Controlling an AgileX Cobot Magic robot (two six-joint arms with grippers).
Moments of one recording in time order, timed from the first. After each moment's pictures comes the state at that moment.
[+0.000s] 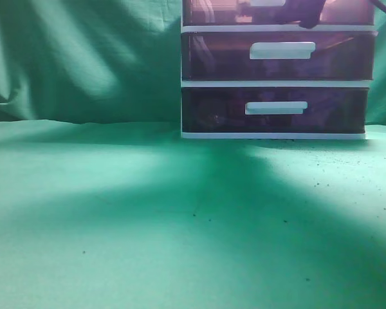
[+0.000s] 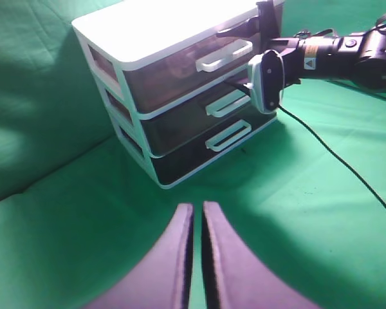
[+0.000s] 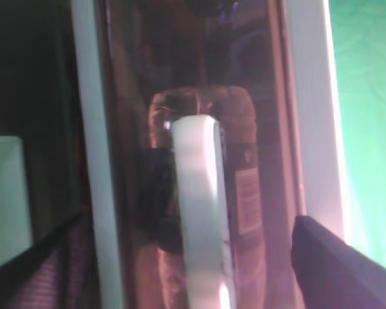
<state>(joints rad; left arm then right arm) -0.64 0.92 -1.27 0.09 0.76 0.08 0.23 1.85 -1.35 -0.27 -0.25 -1.17</state>
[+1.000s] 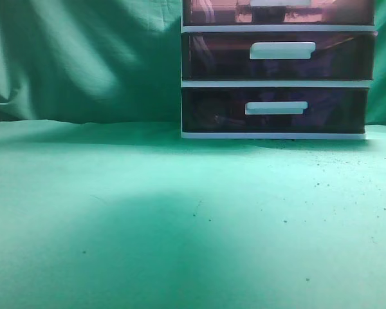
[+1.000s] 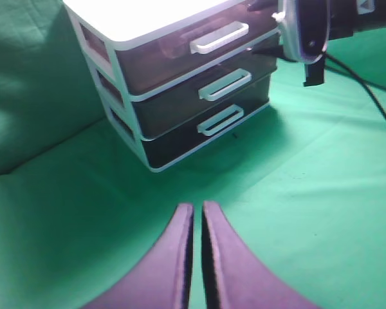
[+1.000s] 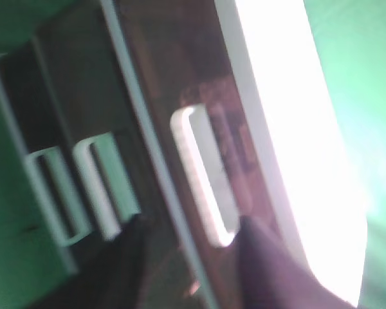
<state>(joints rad) -0.64 0.91 -1.27 0.06 0.81 0.06 0.34 1.55 -1.35 -0.24 0.35 -0.91</state>
